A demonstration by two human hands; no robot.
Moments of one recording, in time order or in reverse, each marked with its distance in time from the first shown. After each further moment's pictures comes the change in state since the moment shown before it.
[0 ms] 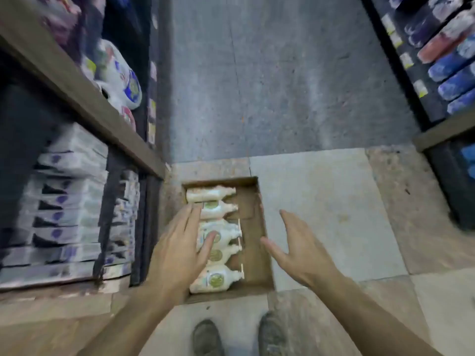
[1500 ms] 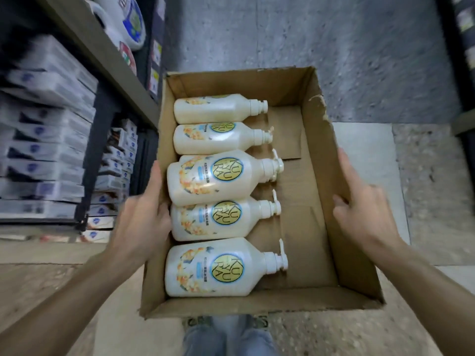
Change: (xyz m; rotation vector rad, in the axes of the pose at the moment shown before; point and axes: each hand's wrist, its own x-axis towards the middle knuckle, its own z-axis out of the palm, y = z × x) left_hand -0.032 -0.023 0.024 -0.170 -0.117 -0.365; right_hand 0.020 0.085 0.001 0.032 0.294 0.028
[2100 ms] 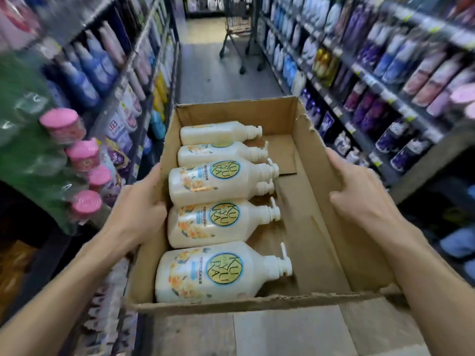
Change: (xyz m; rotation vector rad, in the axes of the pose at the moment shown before) left_hand -0.075 0.406 -0.408 -0.058 0.240 0.427; right_hand -0.054 -0.142 -0.553 0.006 0.313 -0.064
